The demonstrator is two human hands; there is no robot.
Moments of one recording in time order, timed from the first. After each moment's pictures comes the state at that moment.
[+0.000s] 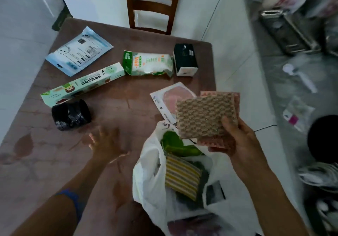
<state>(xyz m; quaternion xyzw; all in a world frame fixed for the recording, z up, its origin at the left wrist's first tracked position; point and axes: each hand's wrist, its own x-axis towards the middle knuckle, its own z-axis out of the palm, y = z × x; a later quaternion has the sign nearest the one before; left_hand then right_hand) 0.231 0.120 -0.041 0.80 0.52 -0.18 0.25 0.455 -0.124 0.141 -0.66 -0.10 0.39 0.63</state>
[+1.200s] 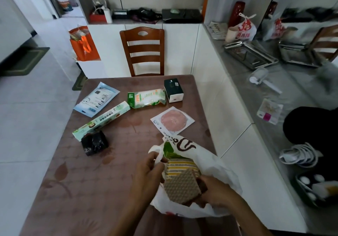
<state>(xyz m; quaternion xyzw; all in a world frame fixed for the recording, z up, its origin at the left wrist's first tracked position) 0.222 -0.062 0.170 0.68 0.40 0.16 0.60 0.370 -0.223 0.093 -0.83 -0.29 0.46 0.15</state>
